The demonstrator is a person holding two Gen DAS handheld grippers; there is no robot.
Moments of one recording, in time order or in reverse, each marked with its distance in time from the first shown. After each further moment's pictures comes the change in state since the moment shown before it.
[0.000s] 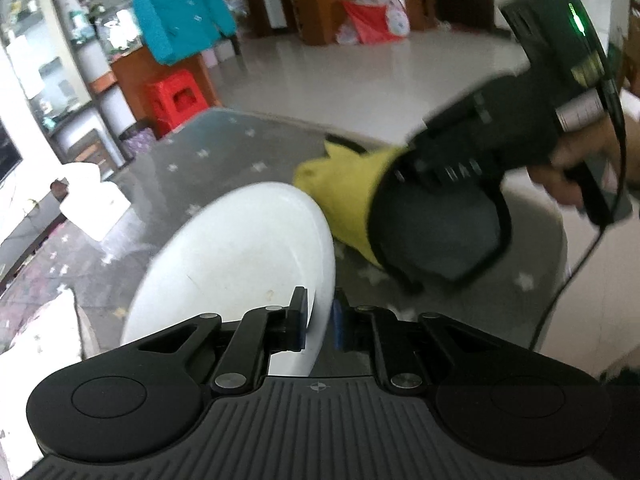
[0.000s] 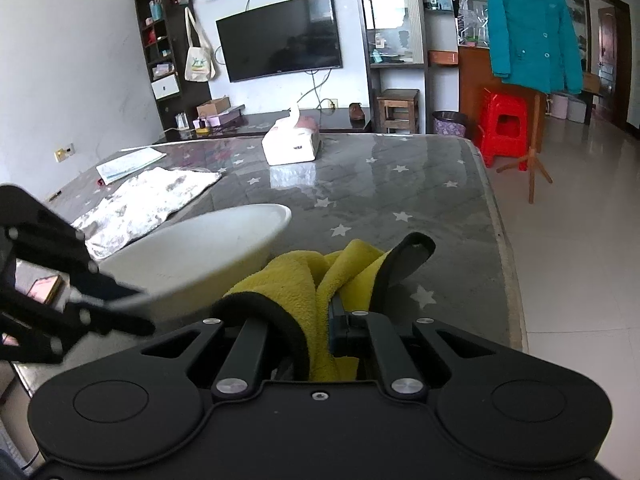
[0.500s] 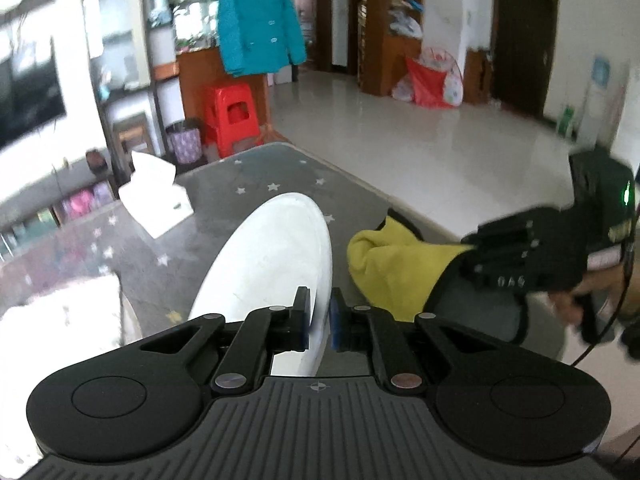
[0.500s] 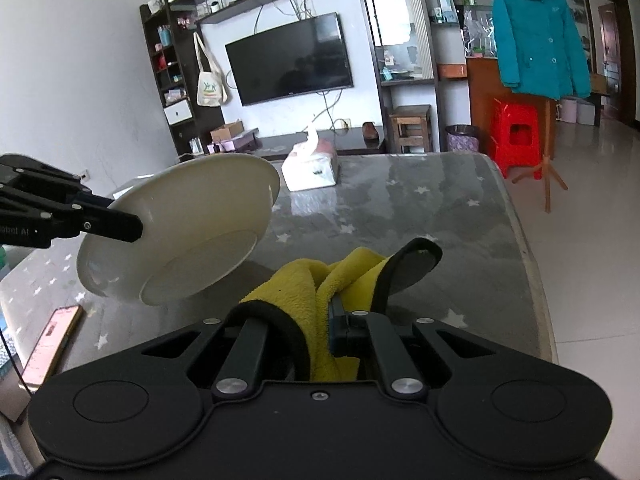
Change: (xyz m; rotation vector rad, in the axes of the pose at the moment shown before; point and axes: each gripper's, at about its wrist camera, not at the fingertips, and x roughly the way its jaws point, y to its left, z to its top) left arm -0.059 0.054 0.010 -0.272 -0.127 0.011; right arm 0.001 0.007 0.010 0.033 -0.069 0.057
